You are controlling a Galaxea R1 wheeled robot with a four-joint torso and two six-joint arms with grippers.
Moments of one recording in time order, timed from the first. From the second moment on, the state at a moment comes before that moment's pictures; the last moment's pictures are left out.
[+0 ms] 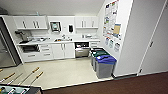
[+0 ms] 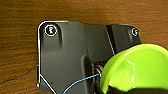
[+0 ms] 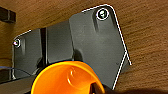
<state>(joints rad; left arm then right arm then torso) 1.49 2.84 -2.49 0.40 -0.10 -0.48 -1.47 2.98 -2.71 -0.37 -0.01 0.49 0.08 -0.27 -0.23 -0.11</state>
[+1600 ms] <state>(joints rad) 1.49 2.83 -2.49 0.40 -0.10 -0.48 -1.46 2.98 -2.71 -0.37 -0.01 0.49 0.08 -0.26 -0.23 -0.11</state>
